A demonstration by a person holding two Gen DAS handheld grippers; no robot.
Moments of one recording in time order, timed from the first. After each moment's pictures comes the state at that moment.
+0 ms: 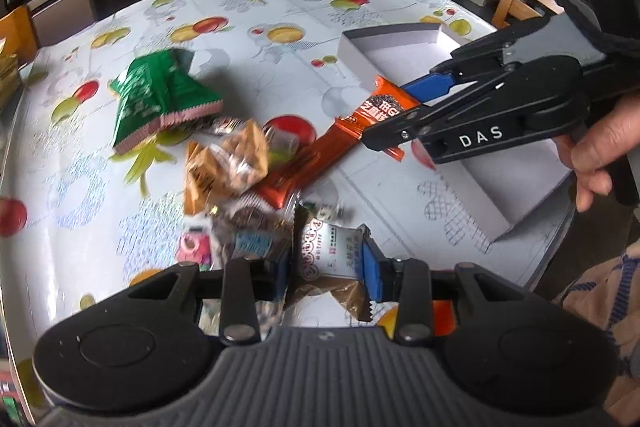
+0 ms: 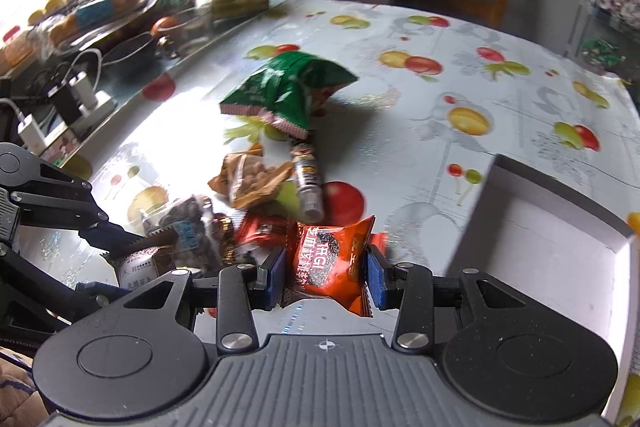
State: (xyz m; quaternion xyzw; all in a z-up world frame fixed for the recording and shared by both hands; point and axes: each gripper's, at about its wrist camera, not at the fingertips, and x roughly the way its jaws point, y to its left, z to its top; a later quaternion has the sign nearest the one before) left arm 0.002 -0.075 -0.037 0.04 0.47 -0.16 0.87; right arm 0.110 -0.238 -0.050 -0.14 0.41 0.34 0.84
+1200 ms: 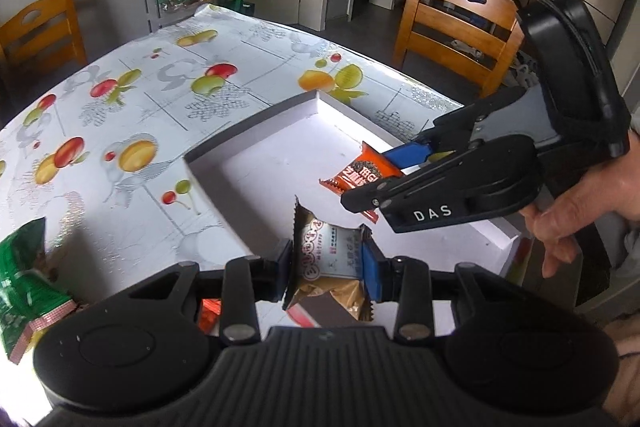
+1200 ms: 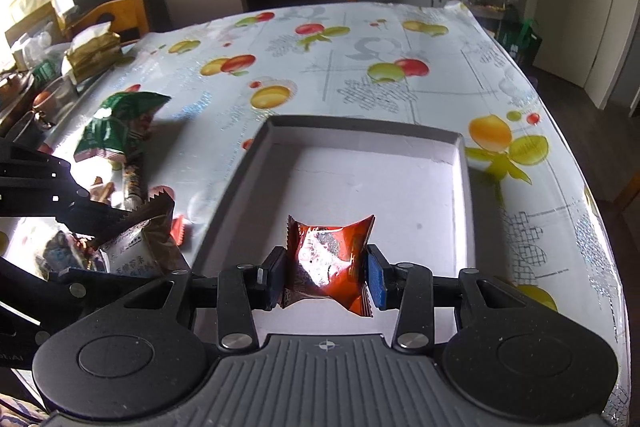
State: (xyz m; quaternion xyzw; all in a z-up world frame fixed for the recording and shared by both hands) left arm 0.102 -0.218 -0.009 0.09 0.42 -0.29 0.86; right arm 0.148 -0.382 -0.054 -0.04 0.43 0.19 0.88
